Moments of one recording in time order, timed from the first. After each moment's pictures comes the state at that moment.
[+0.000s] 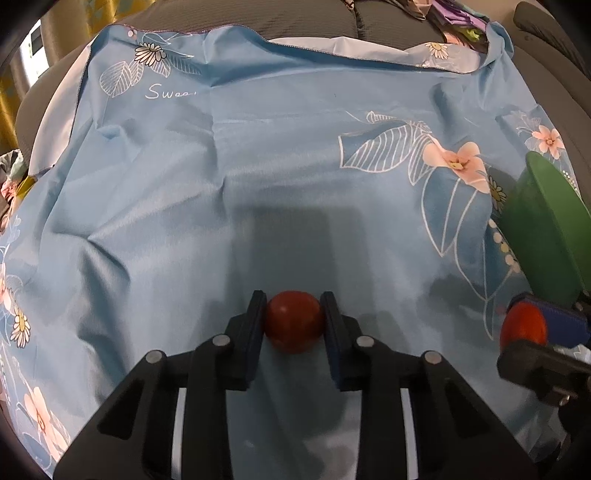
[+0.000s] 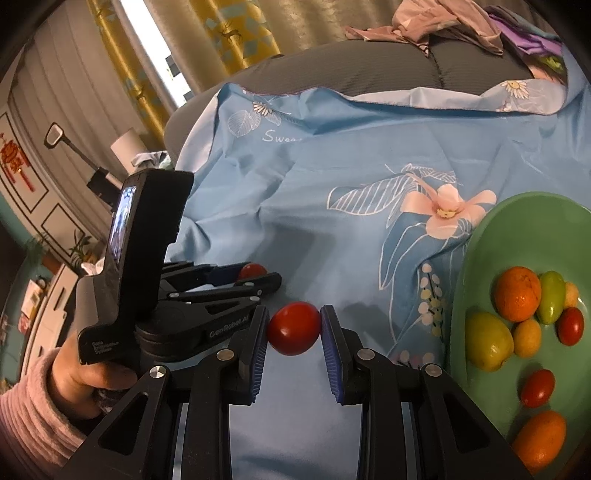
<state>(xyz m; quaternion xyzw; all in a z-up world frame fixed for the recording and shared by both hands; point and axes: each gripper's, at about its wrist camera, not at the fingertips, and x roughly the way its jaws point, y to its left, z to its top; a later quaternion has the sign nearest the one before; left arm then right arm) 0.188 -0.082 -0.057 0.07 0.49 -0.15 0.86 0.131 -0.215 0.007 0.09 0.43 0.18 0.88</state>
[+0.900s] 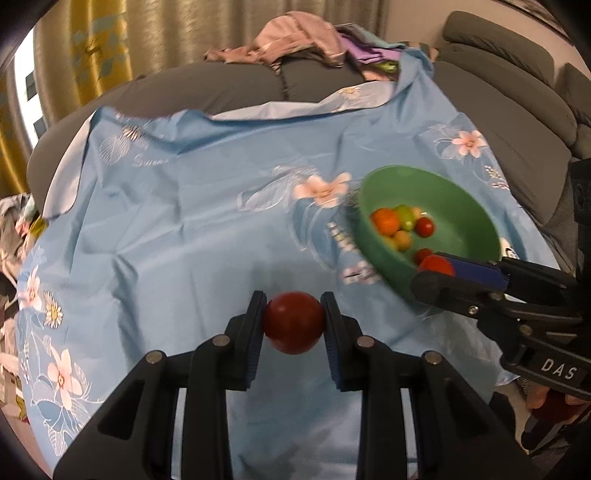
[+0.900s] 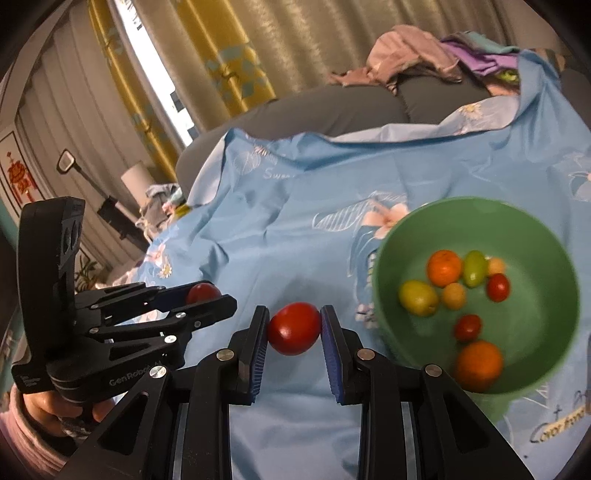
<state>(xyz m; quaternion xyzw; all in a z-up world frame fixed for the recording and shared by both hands) 0.066 -0.119 0.040 0.08 0.40 -0.23 0.88 0.051 -0.263 0.056 0.12 0.37 0.16 0.91</state>
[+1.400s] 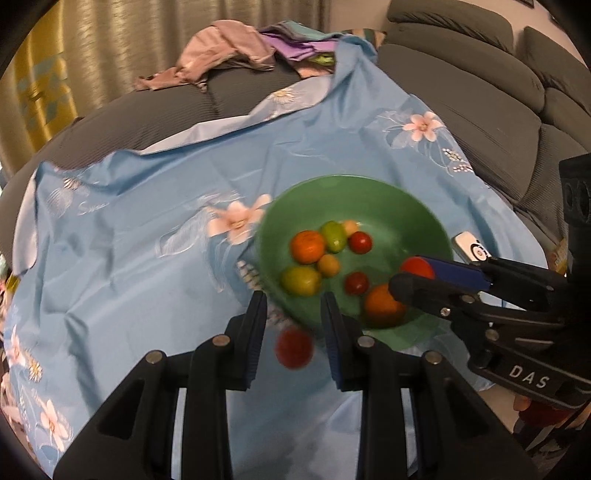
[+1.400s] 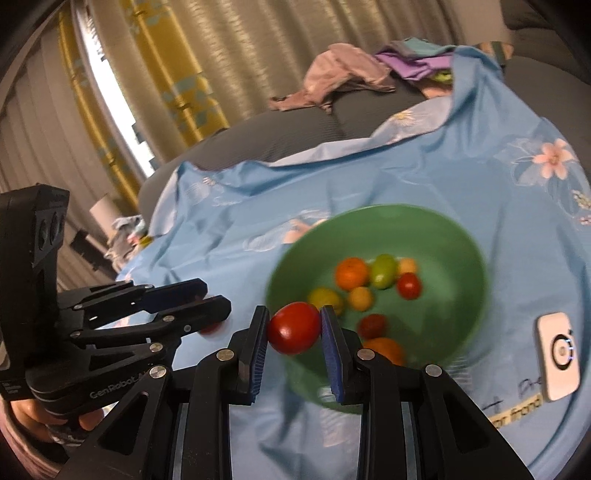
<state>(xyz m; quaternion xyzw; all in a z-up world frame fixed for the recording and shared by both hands) 0.069 -0.210 0.048 0.12 0.39 -0.29 0.86 0.037 -0.336 0.055 0.14 0.35 0.08 0.92</state>
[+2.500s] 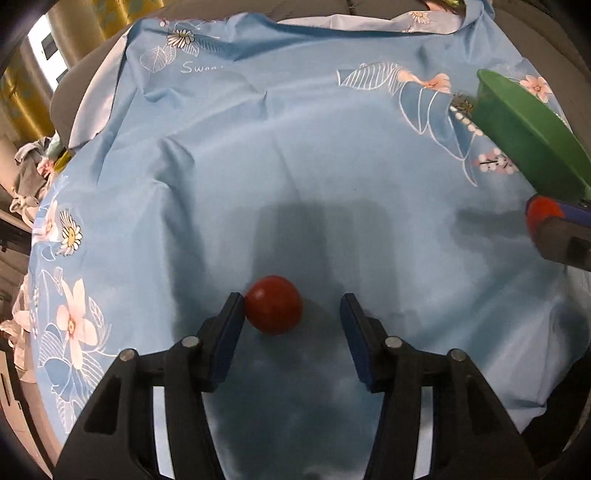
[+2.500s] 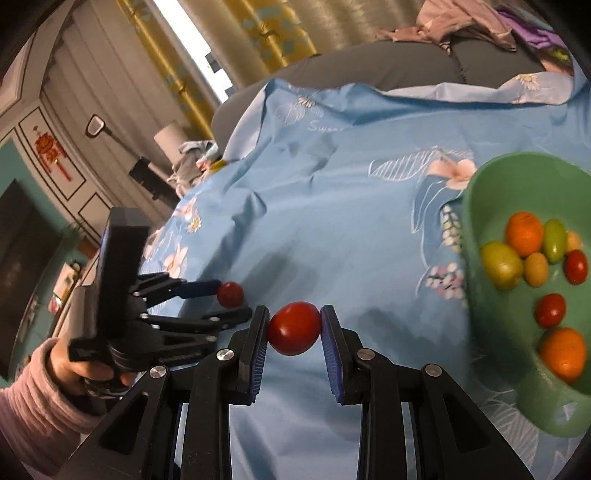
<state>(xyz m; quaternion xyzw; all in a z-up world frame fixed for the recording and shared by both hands) 0.088 -0.037 -0.062 0.12 0.51 -0.13 0.84 0.072 -0.219 0.003 0.10 0.42 0.26 0.86</state>
